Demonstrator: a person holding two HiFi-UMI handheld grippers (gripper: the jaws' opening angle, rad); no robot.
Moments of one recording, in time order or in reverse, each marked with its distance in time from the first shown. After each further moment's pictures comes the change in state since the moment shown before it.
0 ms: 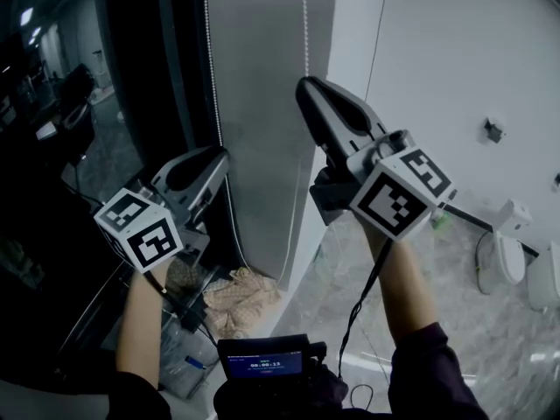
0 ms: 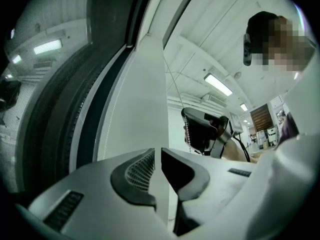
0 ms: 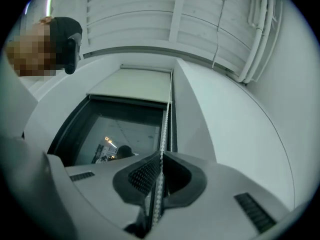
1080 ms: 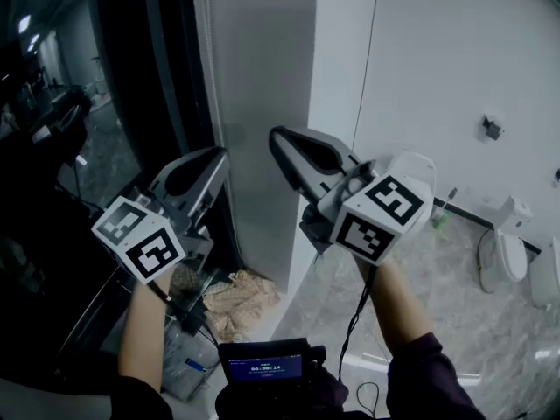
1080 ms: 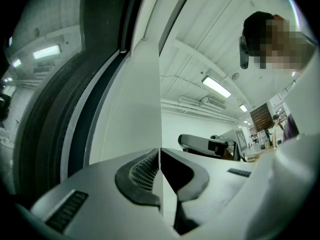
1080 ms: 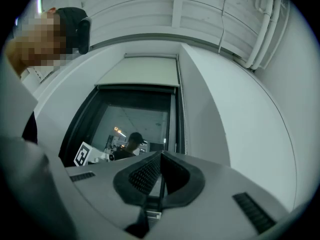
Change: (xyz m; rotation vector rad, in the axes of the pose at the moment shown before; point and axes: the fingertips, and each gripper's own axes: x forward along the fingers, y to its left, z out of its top) left arm 0.003 -0.020 0.020 0.029 -0.057 -0.021; right arm -0.012 0.028 -0.062 -0.007 0.151 0.091
